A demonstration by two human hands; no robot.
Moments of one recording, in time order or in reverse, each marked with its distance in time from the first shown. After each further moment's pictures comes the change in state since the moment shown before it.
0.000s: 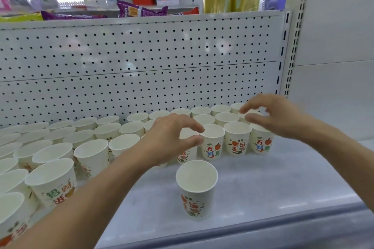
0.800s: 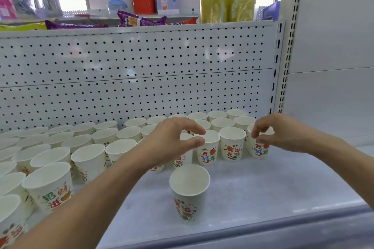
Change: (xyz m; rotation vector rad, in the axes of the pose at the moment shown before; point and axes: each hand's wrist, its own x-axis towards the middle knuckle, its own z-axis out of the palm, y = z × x) left_hand 0.004 0.018 -0.001 -0.067 -0.042 -0.061; right_hand -0.018 0.021 -0.009 -0.225 -0.198 0.119
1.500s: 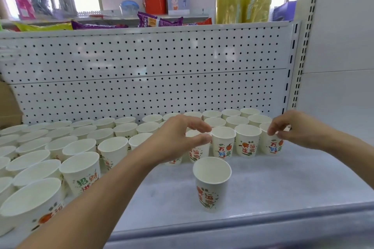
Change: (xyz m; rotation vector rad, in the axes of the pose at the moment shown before) left_hand -0.028 -0.014 -0.018 -0.115 0.010 -0.015; right_hand 0.003 0.004 0.006 0.073 0.035 0.050
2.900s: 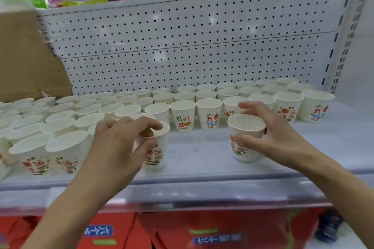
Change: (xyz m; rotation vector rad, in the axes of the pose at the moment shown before) left_hand -0.178 -0.054 -0.064 0.496 0.388 -0.049; right_hand -0.075 -0.150 0.098 0.602 0.050 -0.200
